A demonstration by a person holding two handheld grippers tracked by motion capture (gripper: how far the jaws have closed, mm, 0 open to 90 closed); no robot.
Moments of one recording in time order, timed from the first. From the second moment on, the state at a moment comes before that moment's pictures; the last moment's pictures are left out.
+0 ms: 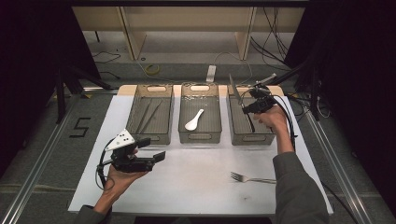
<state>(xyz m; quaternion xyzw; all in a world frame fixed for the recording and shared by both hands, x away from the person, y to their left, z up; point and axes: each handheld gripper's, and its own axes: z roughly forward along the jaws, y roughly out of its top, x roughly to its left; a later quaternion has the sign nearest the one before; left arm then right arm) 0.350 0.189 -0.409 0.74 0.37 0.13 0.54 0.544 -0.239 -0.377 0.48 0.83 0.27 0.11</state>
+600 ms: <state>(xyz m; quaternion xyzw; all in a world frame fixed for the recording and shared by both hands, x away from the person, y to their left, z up) 0.350 0.189 -0.409 0.74 0.37 0.13 0.54 0.548 -0.235 -0.405 0.52 0.82 0.22 0.11</state>
